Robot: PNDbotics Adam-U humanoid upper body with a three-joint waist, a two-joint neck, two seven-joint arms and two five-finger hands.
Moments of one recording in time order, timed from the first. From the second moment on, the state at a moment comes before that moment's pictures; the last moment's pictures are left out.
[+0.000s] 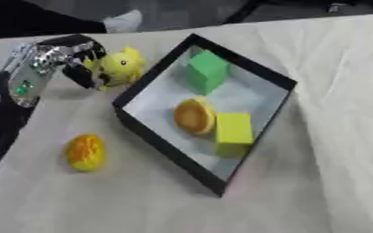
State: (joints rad) left arm -1.10 0.41 -0.20 -1.01 -0.88 0.03 -0.55; right arm -0.27 -0.54 -0.18 -1.88 -0.30 0.02 -0.01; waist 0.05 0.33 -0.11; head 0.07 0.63
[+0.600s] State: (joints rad) left arm -1.09 0.46 -0.38 -1.54 -0.78 -0.06 -0.60; right arm -0.26 -0.55 -0.18 -1.88 -0.30 0.02 -0.02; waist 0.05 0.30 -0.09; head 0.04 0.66
